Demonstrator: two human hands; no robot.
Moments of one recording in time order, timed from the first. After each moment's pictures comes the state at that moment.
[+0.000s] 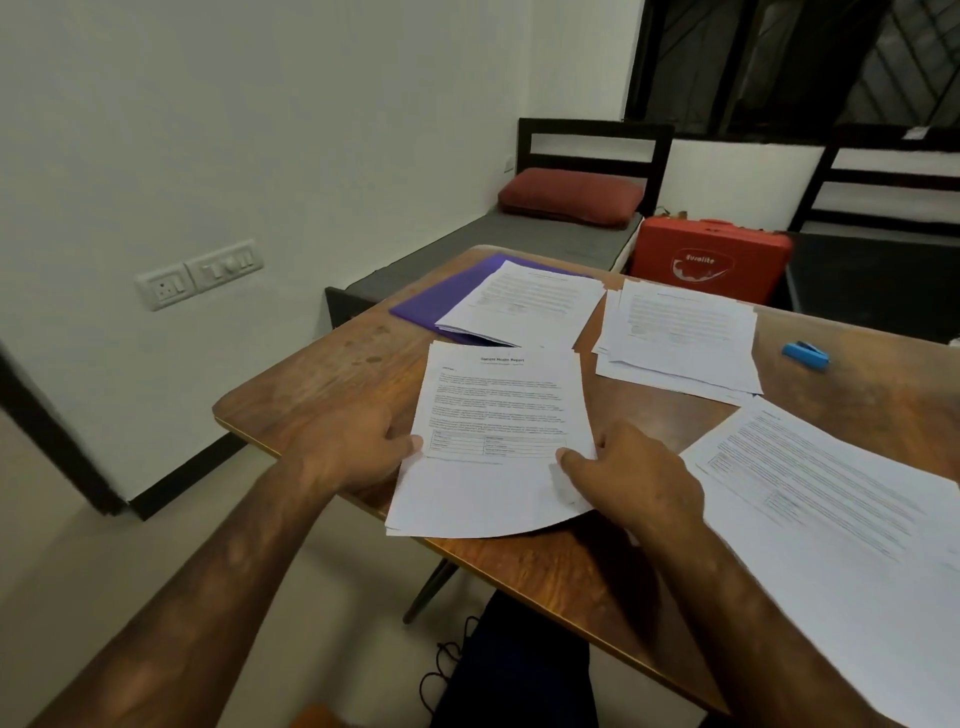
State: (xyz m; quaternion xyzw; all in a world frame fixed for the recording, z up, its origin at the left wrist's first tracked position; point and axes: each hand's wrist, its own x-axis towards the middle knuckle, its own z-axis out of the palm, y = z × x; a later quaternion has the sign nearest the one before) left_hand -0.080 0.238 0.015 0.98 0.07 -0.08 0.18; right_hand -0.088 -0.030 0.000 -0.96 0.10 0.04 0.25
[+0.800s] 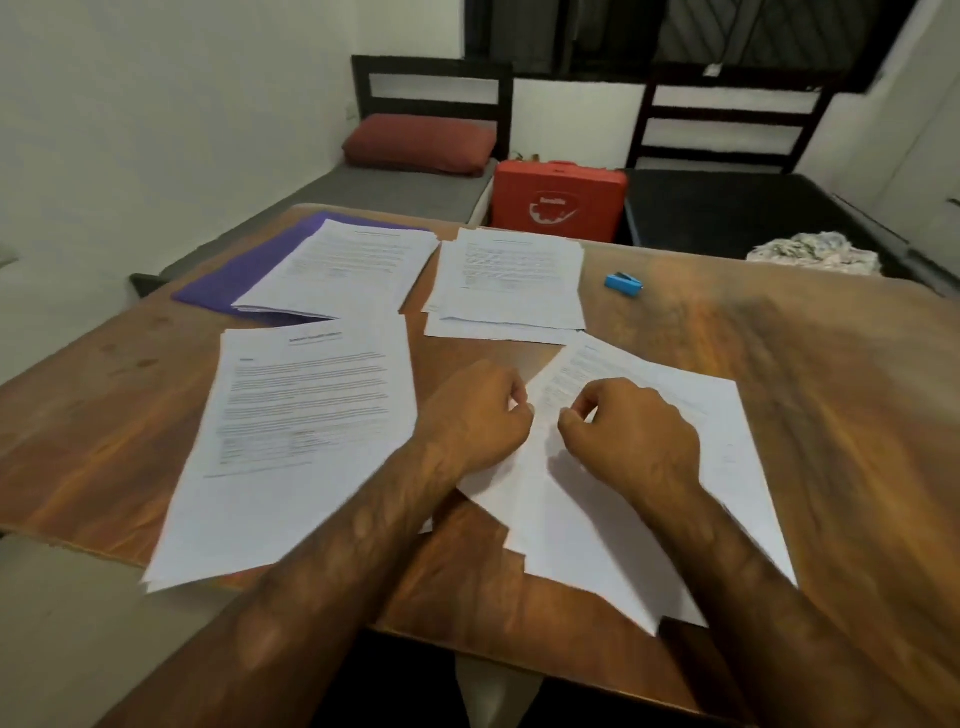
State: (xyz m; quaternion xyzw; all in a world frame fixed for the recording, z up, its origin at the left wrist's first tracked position) left_hand -0.044 -0.025 -0.011 0.94 -0.20 -0.01 0.27; right_hand -0.096 -0.178 -0.015 -0.96 0.20 -0.07 0.17
